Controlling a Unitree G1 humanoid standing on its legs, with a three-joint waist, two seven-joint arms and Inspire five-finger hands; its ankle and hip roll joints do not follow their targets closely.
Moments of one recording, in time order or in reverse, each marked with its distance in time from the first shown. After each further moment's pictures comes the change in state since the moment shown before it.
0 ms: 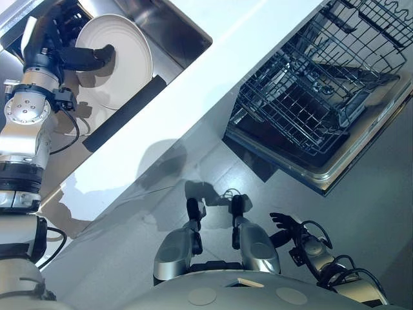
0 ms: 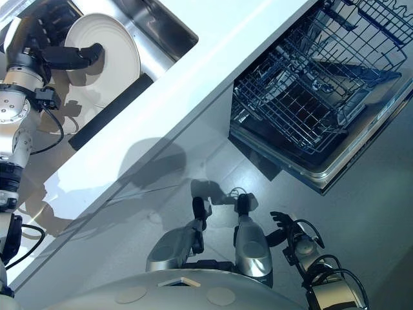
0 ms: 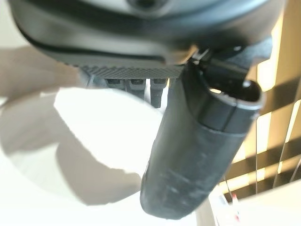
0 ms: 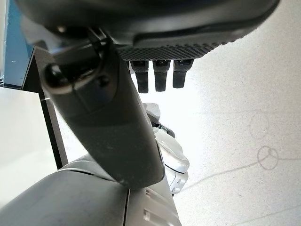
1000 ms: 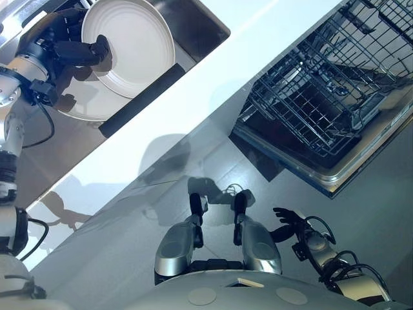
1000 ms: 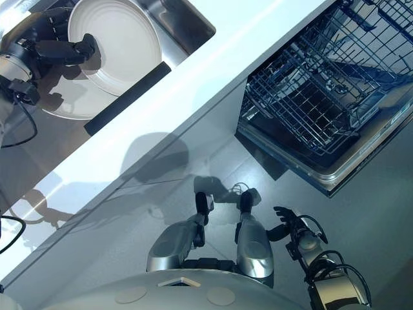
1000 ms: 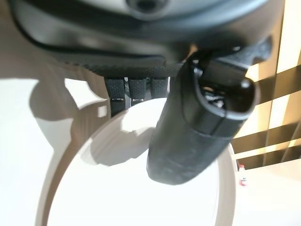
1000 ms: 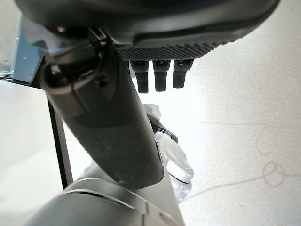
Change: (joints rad) left arm -0.050 0.118 -0.020 0.035 -0.113 0.061 -0.283; right arm -0.033 -0.019 -0.017 0.012 0.000 -0.008 0.000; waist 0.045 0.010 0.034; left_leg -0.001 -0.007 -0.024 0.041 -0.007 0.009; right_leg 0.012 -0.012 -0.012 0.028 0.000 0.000
